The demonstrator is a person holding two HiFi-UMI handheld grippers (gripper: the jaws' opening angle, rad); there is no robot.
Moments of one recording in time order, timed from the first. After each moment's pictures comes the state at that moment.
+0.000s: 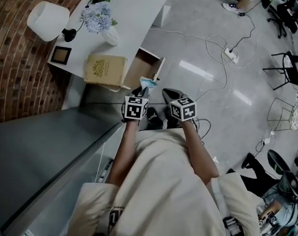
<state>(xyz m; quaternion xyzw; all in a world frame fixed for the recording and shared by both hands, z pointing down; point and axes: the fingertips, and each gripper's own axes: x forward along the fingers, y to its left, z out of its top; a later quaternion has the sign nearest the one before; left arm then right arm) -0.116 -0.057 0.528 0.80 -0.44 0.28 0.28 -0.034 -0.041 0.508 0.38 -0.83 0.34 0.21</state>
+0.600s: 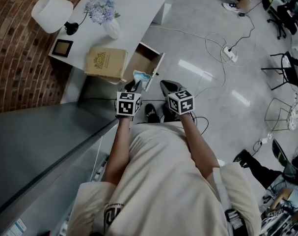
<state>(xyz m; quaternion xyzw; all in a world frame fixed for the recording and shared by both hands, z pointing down) -0.144 -0.043 0.492 0.81 -0.47 0.25 0.26 -0.042 -0.037 0.489 0.38 -0.85 0.30 0.21</state>
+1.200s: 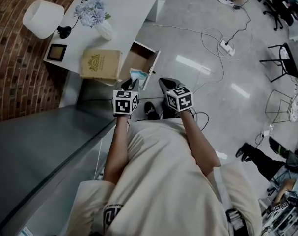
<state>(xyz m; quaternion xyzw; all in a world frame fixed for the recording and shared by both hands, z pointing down) -0.137 -0.056 0.503 0.81 -0.46 0.26 0.26 -0.029 -0.047 0.498 0.39 -0.84 0.30 0.22</state>
